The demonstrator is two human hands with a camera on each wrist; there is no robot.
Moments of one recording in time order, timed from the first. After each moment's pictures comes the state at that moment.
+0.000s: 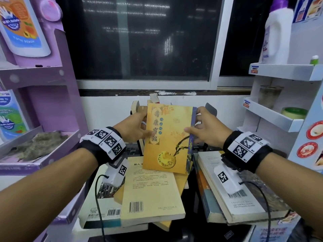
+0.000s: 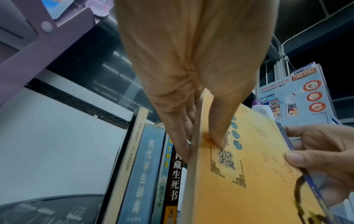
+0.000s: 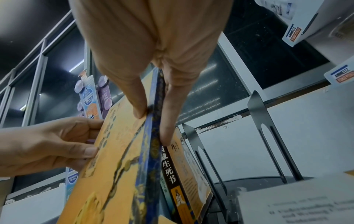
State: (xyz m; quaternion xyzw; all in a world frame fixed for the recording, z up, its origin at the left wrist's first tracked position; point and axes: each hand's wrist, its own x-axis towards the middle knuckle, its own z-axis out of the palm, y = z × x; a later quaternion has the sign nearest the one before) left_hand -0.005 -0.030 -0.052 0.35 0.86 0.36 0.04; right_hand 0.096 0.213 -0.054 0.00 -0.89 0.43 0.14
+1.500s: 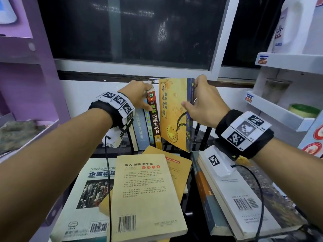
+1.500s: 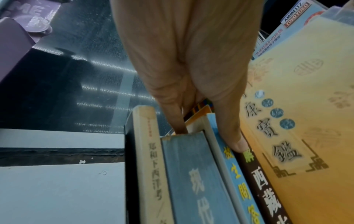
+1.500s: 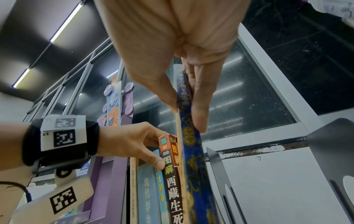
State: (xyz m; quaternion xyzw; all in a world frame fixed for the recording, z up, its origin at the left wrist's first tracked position) left_hand -0.112 0.018 -0.024 0.34 0.92 0.13 -0.11; right_hand 0.055 0.192 -0.018 -0.02 -0.94 0.21 0.27
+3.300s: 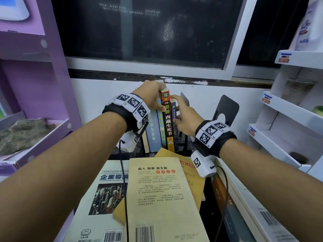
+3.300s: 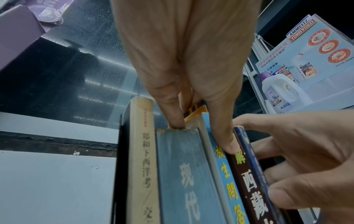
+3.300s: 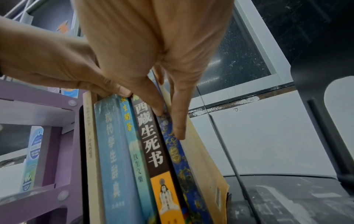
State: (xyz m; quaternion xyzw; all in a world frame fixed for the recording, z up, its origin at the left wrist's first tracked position) left_hand -0.120 0.016 -0.031 0.35 0.91 0.17 -0.11; right_hand -0.046 0.174 -0.092 0.03 -0.95 0.27 0.15
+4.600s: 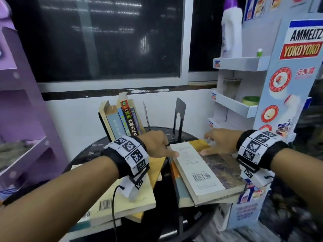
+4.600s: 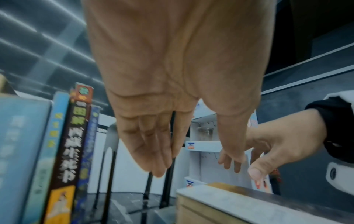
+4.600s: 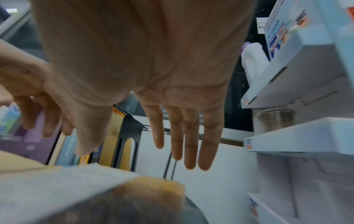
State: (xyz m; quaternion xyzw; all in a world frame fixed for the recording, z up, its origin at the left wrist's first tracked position) left_hand 0.068 0.096 -0.078 0.43 0.90 0.02 0.10; right_hand 0.179 0.325 -0.079 -0.11 -0.99 -0.03 -0.09
